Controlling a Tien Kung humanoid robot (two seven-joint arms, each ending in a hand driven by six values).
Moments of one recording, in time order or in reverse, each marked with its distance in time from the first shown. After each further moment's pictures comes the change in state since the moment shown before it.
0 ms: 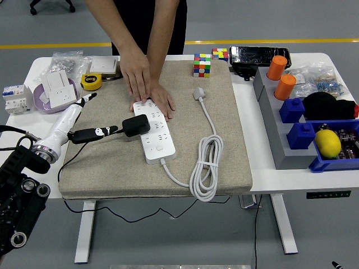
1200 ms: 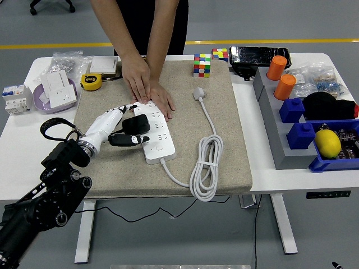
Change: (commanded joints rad) left arm -0.188 -0.093 0.188 0.341 0.072 0.122 -0.056; right arm -0.002 -0.005 -0.014 0.000 -0.009 0.003 -0.007
